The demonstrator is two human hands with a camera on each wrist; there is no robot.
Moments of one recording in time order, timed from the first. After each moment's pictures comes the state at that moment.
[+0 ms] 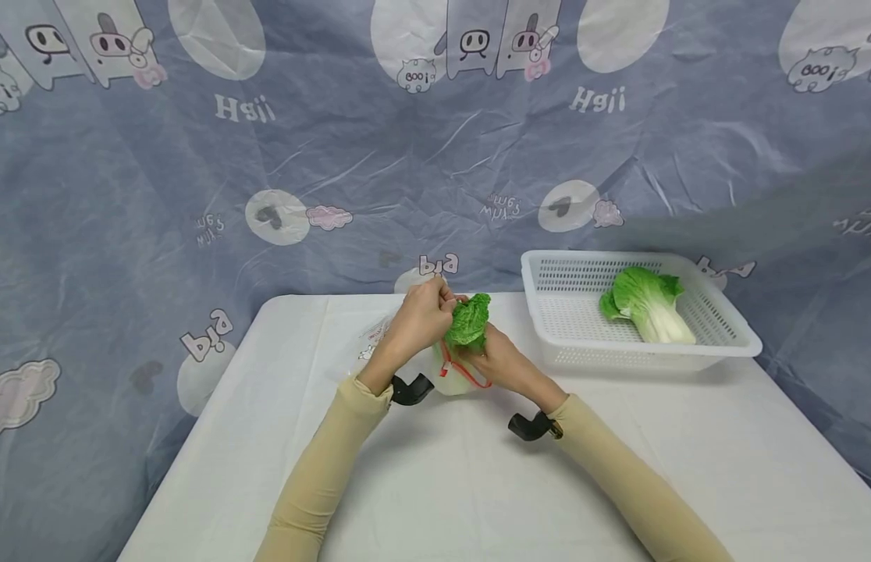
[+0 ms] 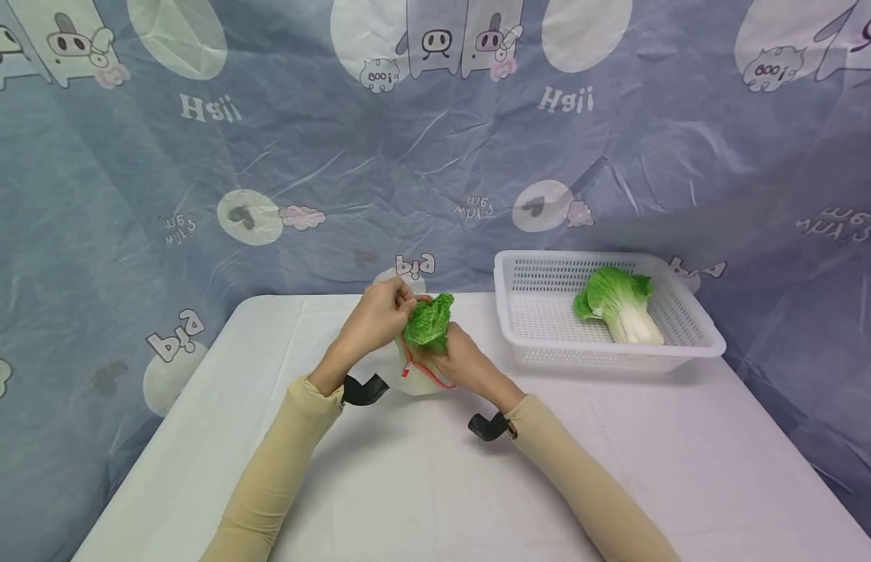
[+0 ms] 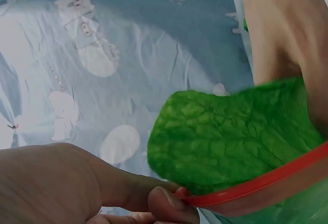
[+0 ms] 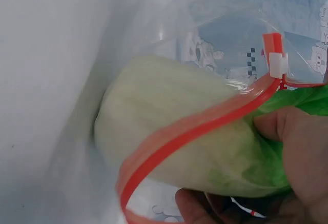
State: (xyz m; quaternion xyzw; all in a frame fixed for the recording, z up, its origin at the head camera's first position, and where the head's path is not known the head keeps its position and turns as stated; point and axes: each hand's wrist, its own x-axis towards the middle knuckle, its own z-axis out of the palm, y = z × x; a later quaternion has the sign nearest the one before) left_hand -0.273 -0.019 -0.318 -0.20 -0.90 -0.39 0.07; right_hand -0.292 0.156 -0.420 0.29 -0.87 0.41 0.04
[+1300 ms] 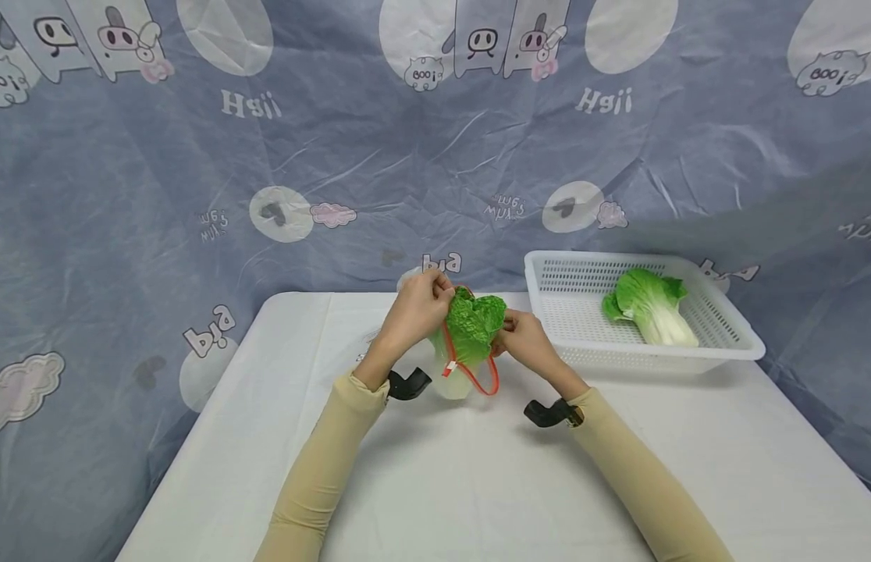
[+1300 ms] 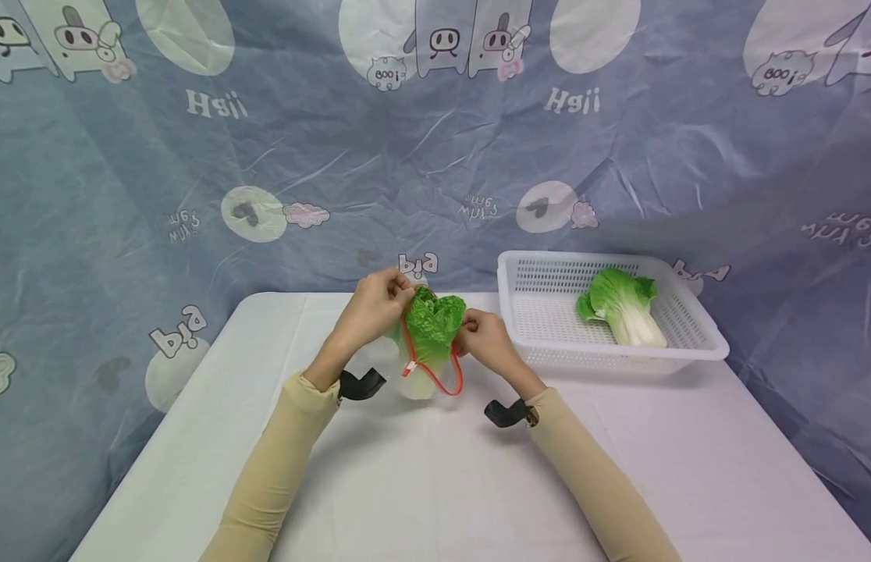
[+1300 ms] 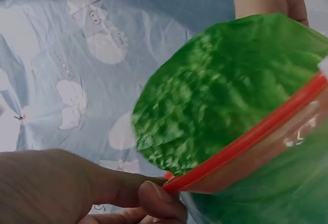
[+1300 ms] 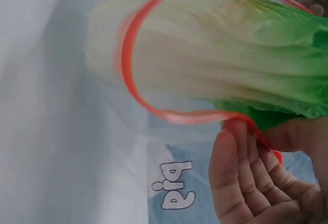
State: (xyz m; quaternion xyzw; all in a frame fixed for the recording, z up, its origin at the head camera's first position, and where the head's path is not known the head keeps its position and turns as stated) left_hand -0.273 -0.029 -0.309 -0.18 -0.88 -0.43 0.08; right_hand -0.304 0.184 -0.408 0.13 -0.86 0.50 0.01
